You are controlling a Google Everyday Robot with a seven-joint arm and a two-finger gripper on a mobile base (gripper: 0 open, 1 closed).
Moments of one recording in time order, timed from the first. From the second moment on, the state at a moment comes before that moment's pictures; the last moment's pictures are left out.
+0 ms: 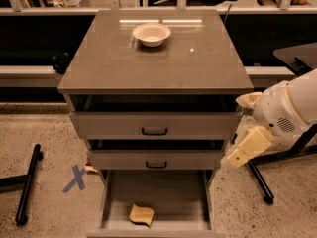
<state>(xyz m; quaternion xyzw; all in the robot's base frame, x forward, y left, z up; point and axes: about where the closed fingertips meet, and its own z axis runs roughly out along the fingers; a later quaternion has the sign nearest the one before) 0.434 -0.163 0.853 -0.52 0.79 0.17 0.27</state>
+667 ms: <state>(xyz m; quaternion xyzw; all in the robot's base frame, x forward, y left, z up) 0.468 -0.157 0.725 -0.52 0.78 0.17 0.32</state>
